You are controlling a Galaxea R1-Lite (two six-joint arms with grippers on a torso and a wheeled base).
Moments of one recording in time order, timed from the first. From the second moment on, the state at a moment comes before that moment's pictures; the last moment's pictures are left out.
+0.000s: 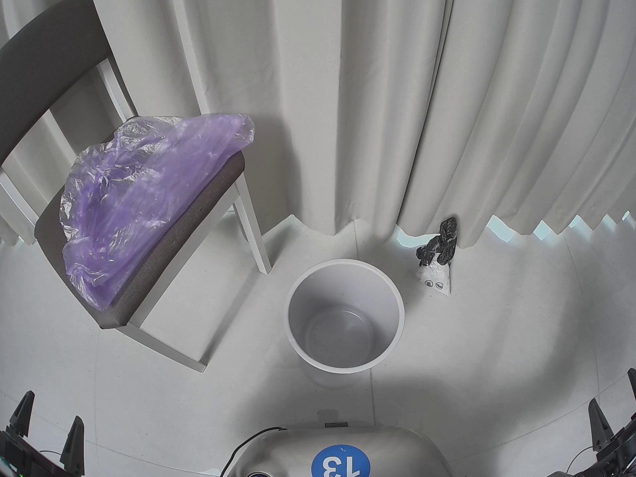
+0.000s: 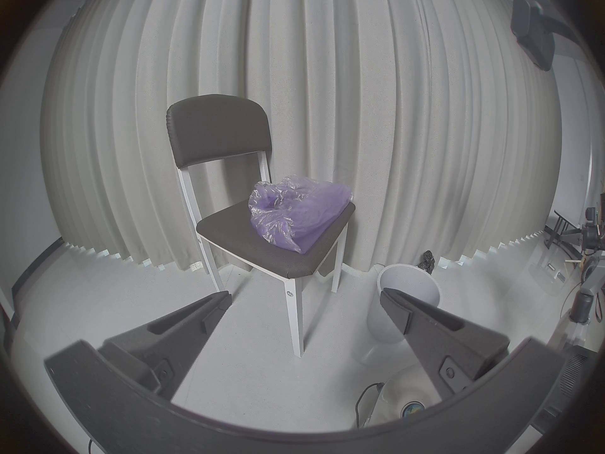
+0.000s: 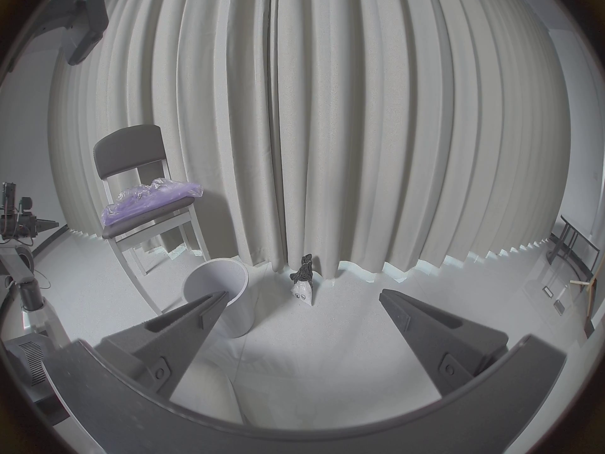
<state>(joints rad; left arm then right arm) 0.00 0.02 -0.02 0.00 -0.02 0.01 0.00 0.02 -0.02 -0.01 0.05 -0.02</state>
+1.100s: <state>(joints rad) 0.00 0.16 -0.37 0.08 -0.20 0.09 -0.02 0.30 -0.34 -0.14 0.23 -0.11</state>
